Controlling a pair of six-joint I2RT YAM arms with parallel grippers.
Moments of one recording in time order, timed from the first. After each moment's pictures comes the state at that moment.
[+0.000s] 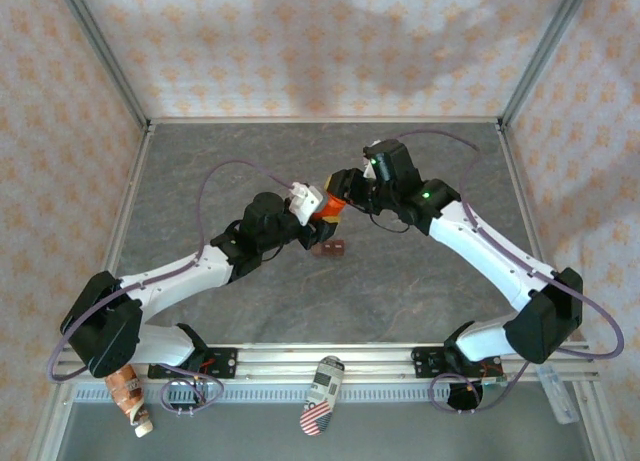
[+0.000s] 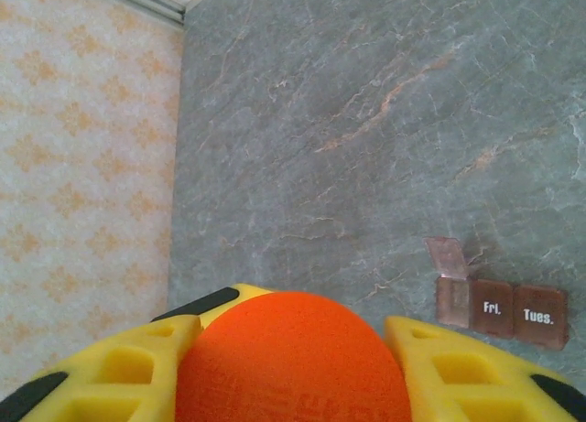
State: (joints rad) left arm -0.67 1.31 0.75 0.26 0.19 0.02; right arm 0.63 1.38 1.28 -0.54 -0.22 0.89
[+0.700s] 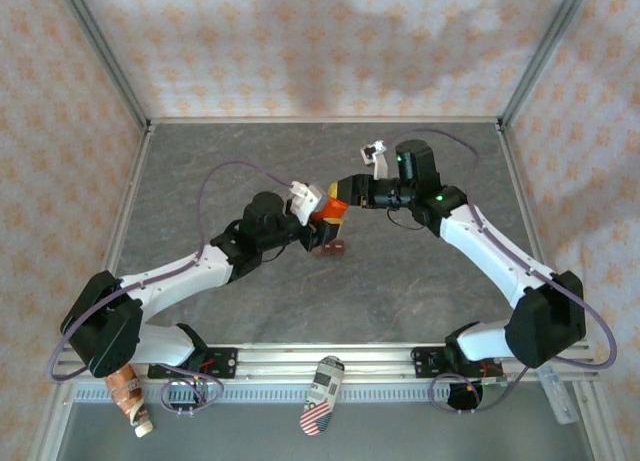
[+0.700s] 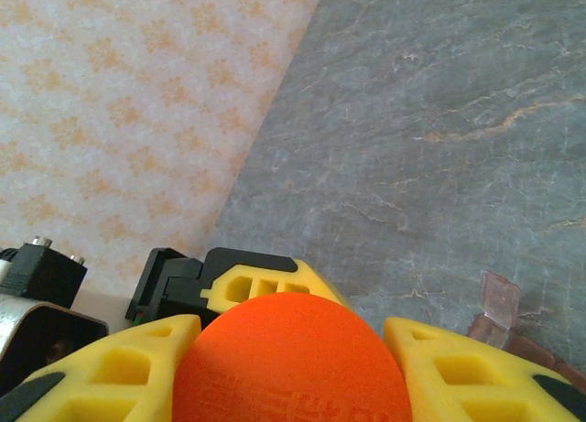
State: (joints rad) left arm -0.67 1.31 0.75 0.27 0.27 -0.08; right arm 0.46 1.35 1.10 -0.28 -0.70 0.56
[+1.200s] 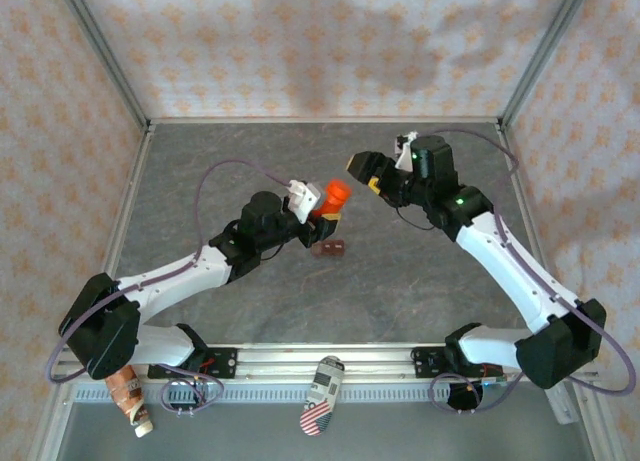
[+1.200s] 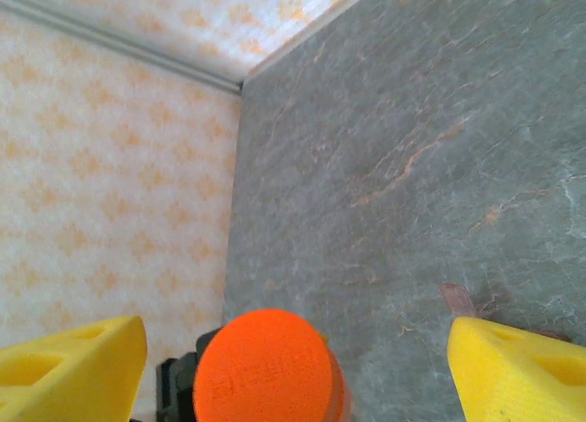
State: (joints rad) left arm -0.67 1.30 0.75 0.28 0.19 0.00; right arm 0.47 1.23 1.19 -0.45 -0.32 0.94
